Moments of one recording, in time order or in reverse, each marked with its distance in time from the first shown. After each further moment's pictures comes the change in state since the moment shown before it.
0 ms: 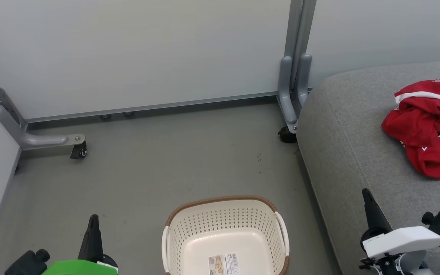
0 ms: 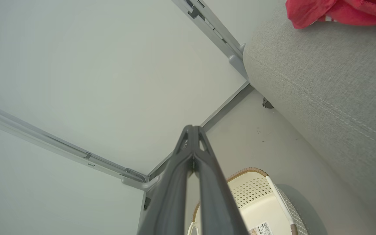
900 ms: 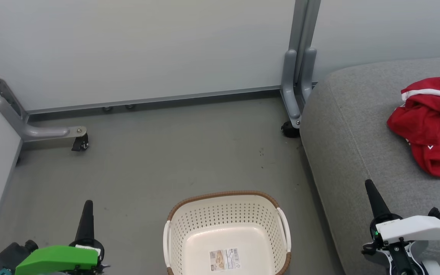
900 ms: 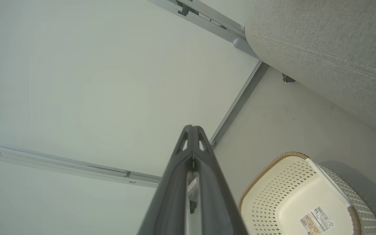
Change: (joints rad) left arm -0.076 0.003 0.048 0.040 -0.304 -0.043 0.075; right arm -0.055 0.013 -0.047 0.022 0.295 -0.001 0.075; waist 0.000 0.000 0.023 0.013
